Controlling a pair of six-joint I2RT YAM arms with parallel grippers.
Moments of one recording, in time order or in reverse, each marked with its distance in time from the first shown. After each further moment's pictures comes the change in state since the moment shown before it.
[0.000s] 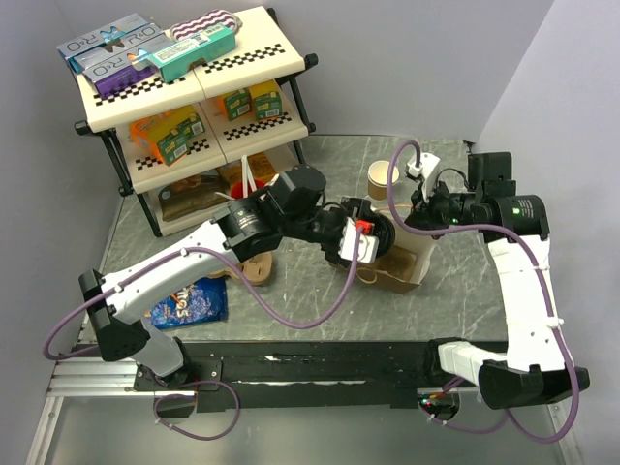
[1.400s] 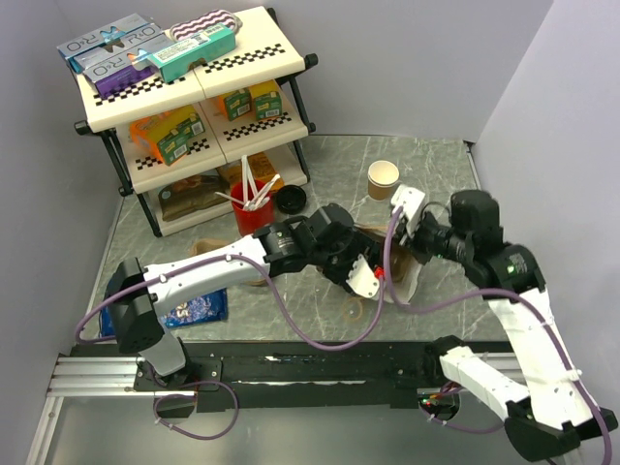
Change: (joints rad) left arm -0.061 0.103 -0.198 0.027 -0.241 0.256; right arm 0.259 -0.267 -0.256 0.245 0.208 0.108
